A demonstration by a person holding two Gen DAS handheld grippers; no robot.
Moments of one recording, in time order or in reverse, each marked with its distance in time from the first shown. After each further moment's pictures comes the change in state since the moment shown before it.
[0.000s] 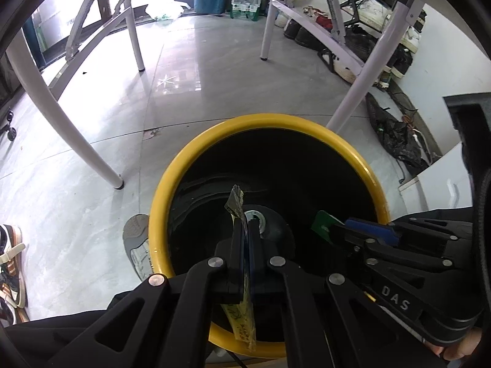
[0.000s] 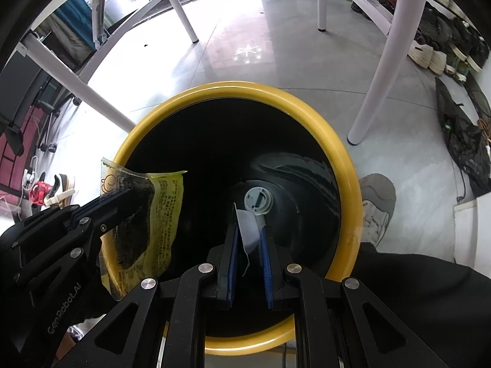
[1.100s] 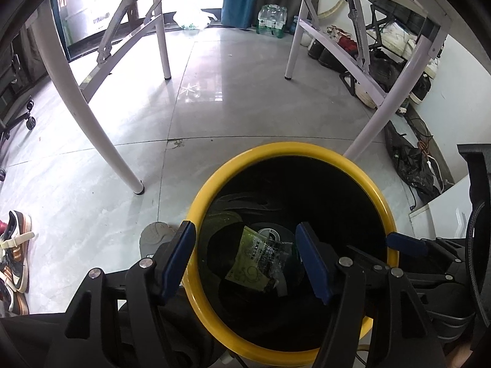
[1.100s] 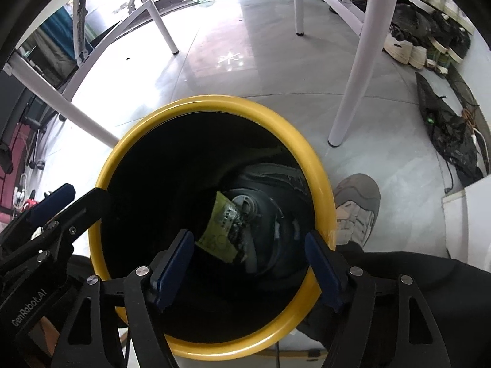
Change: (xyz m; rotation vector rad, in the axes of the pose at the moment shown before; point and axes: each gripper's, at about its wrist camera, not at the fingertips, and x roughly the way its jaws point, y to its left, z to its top) left arm -0.009 0.015 0.006 -0.086 -0.075 0.063; right arm -0.005 -0.010 0.000 0.062 -0.046 -0.058
